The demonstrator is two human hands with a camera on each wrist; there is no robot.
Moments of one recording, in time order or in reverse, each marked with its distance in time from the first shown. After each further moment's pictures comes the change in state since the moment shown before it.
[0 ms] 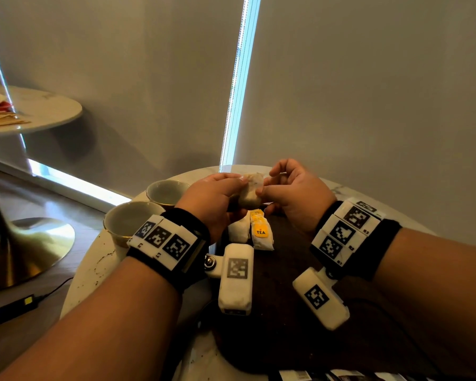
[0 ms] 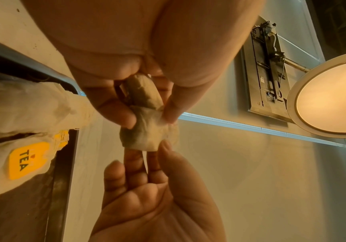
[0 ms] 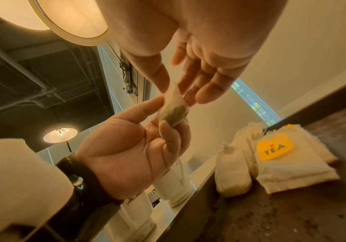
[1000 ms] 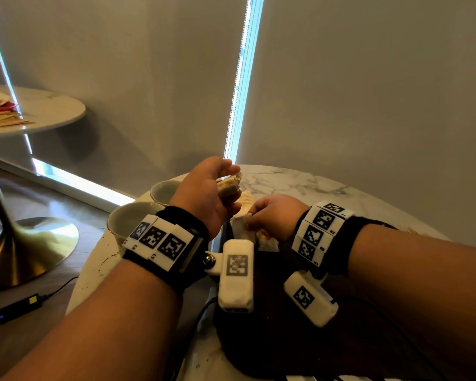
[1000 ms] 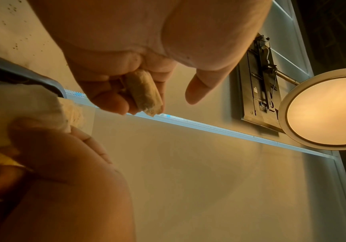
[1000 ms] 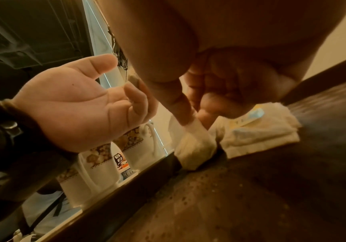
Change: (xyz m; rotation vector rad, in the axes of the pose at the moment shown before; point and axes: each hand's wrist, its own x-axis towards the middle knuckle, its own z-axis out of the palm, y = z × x) left_hand -0.002 0.011 -0.005 -0.174 0.069 -0.030; right_hand 0.015 0.015 0.027 -0.766 -0.239 0.242
